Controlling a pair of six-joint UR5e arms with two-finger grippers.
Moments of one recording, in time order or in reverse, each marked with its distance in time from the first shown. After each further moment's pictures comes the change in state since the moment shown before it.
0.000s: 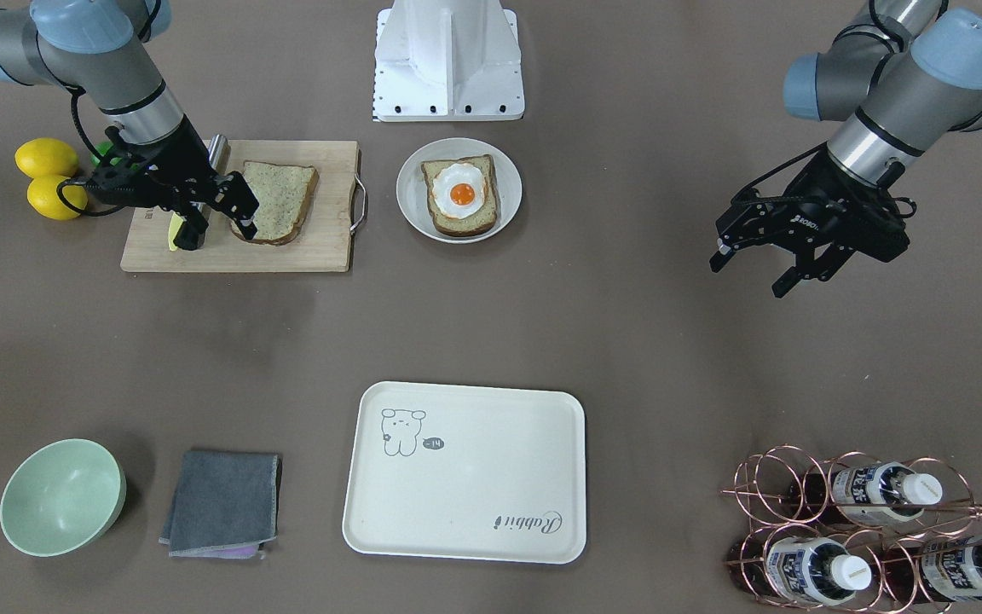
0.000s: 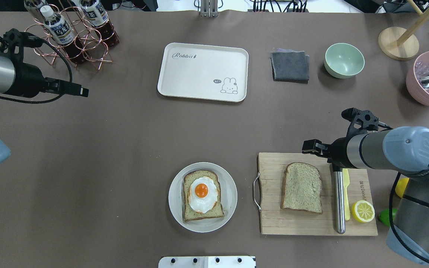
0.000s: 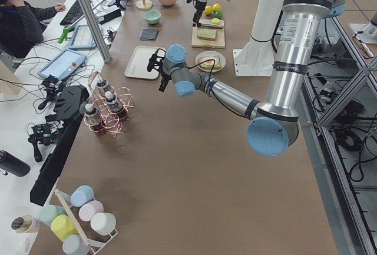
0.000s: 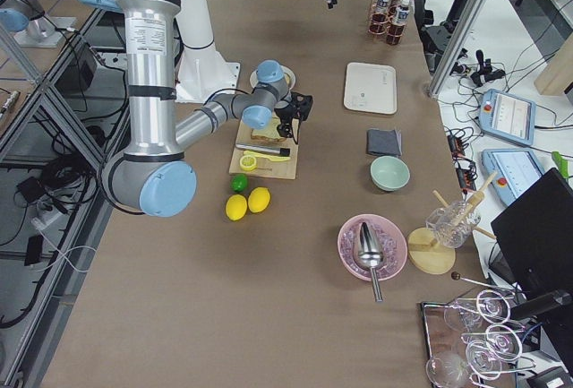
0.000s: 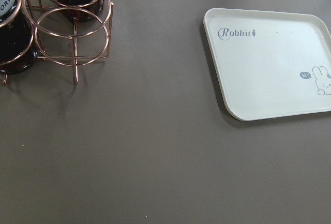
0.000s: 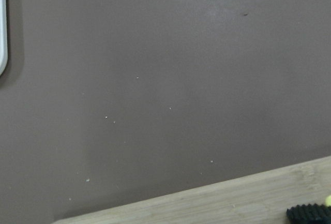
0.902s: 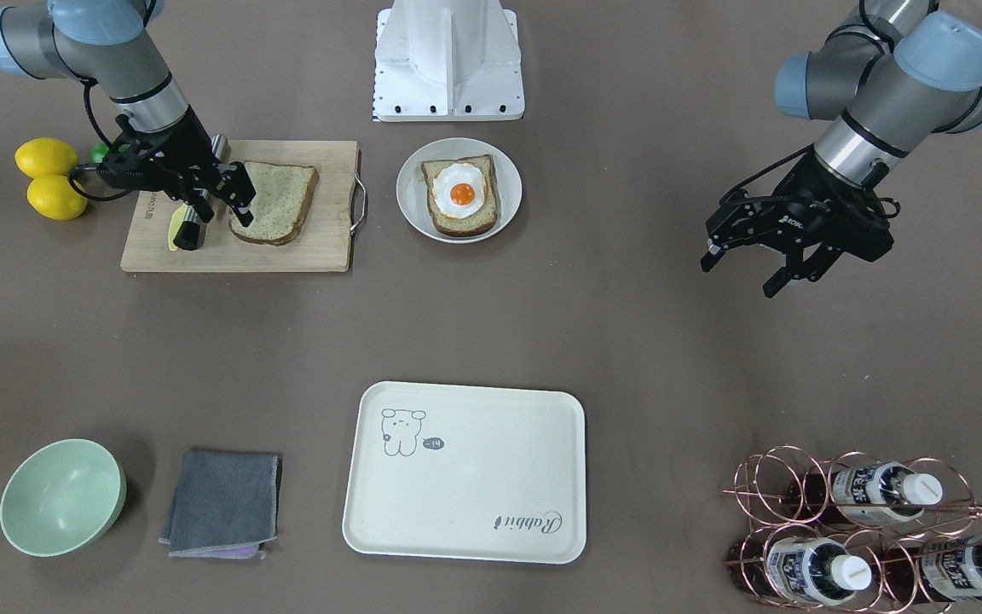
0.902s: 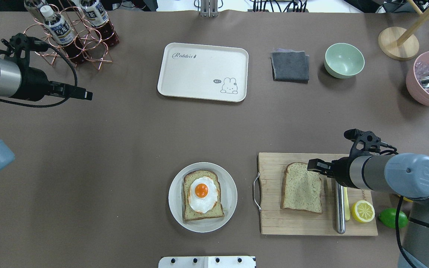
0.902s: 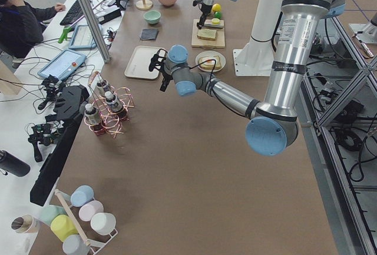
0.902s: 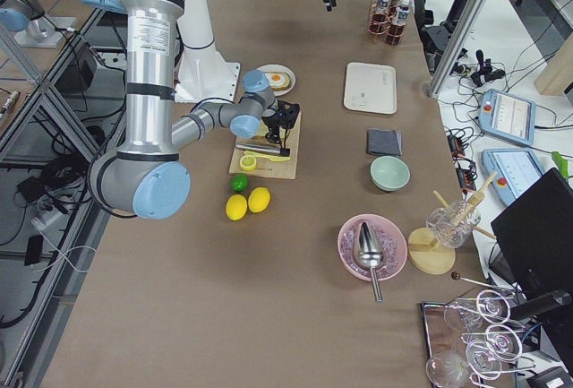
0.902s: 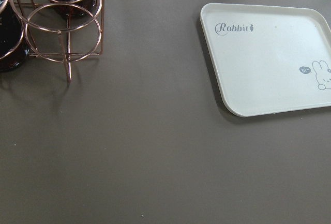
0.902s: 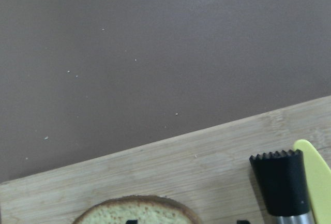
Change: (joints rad) left arm 0.025 -0.001 -0.001 -0.002 0.027 0.004; right arm -0.097 -0.066 0.002 0.065 -0.087 0.040
